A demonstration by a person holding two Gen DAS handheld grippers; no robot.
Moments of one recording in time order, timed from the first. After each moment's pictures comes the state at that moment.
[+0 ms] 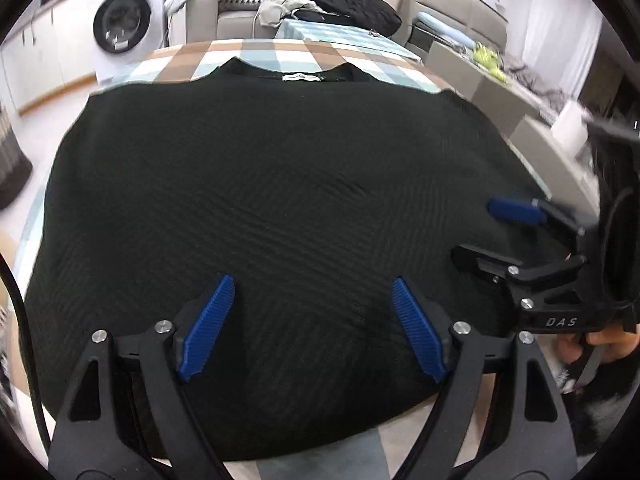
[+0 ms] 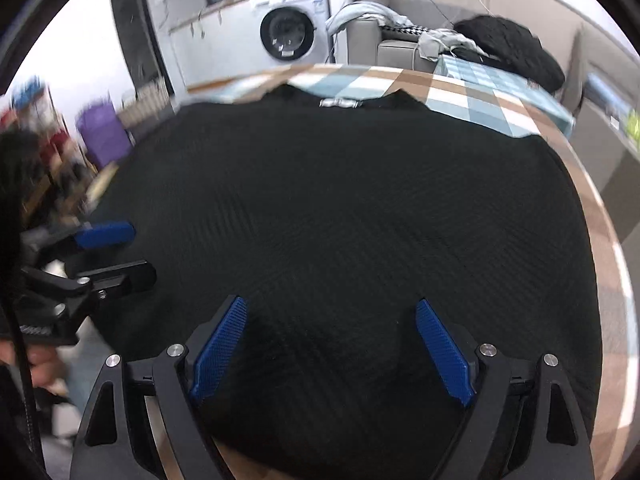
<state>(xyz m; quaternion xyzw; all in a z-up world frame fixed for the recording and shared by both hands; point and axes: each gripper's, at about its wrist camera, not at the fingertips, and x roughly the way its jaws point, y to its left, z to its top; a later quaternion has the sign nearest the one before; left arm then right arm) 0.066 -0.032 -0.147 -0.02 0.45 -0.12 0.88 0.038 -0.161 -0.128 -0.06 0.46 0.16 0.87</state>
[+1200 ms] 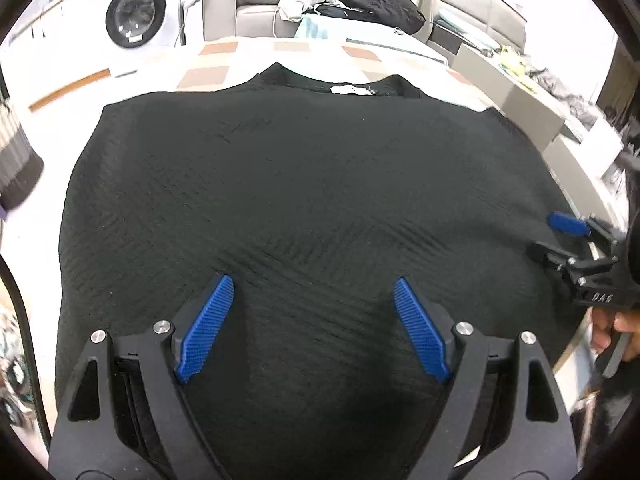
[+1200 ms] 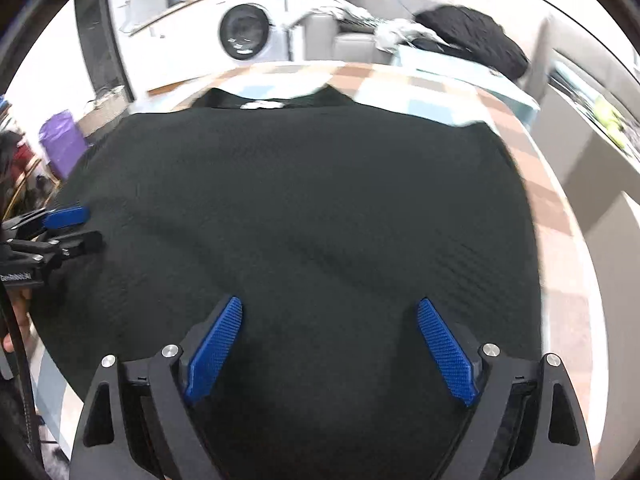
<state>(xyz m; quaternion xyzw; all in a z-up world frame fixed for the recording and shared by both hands) 0.118 0.014 -0.145 -0.04 0.47 -0.09 0.88 0.081 -0.221 -0.128 -0.03 0.49 0.10 0.87</state>
